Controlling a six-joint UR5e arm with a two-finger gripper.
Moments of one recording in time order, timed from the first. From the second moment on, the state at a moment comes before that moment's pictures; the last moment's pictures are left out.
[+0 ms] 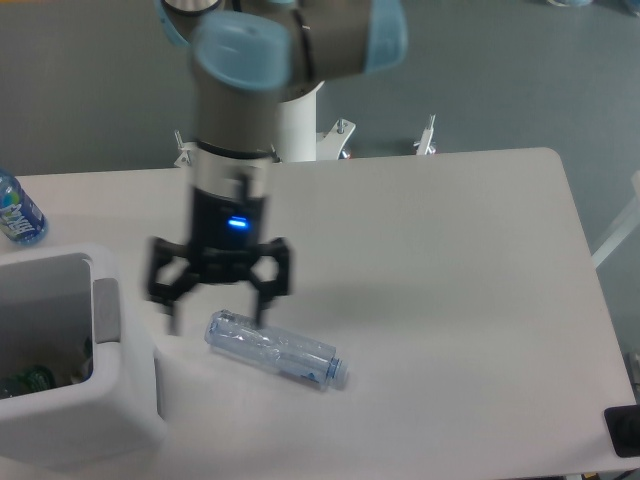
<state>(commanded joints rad) 2.39 -1.84 -1.61 -0.82 1.39 -0.30</state>
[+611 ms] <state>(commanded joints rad) 2.47 -2.00 -1.63 -0.81 1.42 -0.34</state>
